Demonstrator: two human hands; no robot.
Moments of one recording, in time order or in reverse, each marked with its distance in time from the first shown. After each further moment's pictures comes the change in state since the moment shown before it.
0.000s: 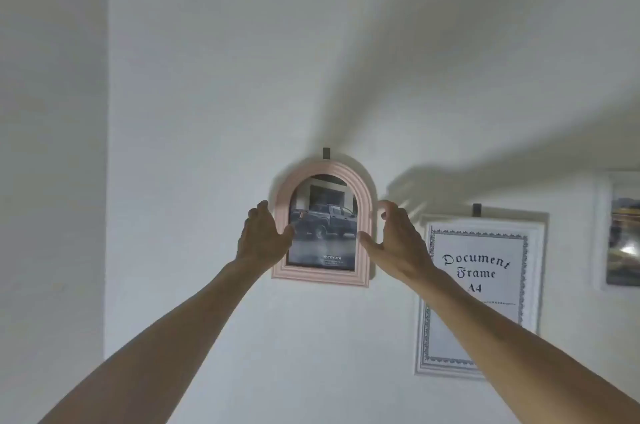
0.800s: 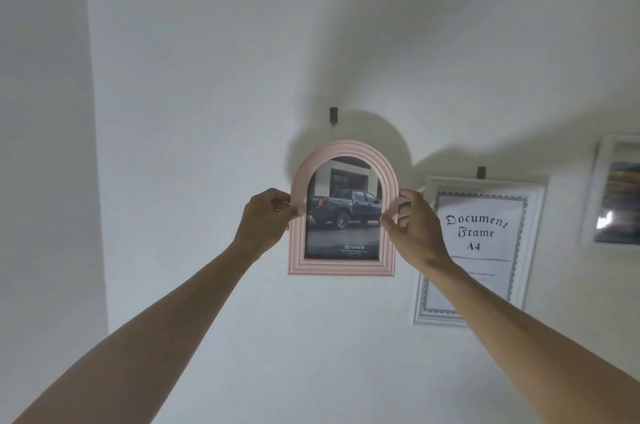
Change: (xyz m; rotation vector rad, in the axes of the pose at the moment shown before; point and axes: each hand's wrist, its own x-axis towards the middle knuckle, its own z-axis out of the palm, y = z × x) left_hand -0.023 -0.037 0.000 -0.483 -0.135 0.014; right_hand -0.042 0.015 0.017 0.311 0.163 0.072
